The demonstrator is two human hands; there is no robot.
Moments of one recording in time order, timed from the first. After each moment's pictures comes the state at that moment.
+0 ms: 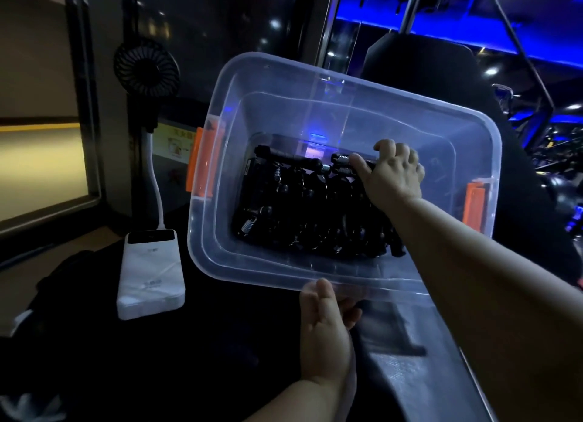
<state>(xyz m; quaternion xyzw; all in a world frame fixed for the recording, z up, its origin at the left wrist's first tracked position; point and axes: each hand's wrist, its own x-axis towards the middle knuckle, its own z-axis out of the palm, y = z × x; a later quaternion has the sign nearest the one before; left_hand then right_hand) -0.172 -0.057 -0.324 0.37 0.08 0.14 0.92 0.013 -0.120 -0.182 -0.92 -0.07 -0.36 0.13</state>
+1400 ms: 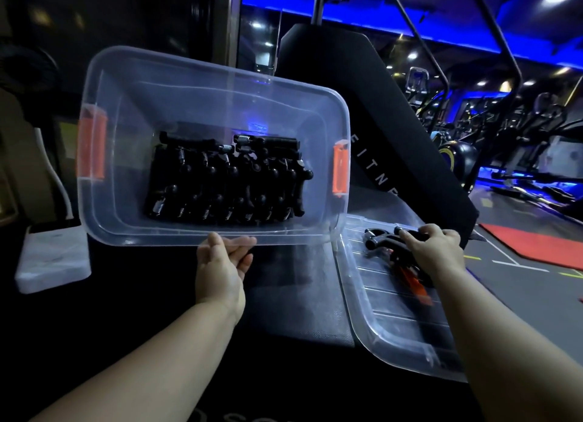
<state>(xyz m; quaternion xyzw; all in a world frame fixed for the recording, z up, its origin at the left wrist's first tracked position) -0.175 -0.064 -0.320 0.41 0.10 0.20 0.89 -0.124 -0.406 -0.282 -0.91 0.23 -0.22 0.25</state>
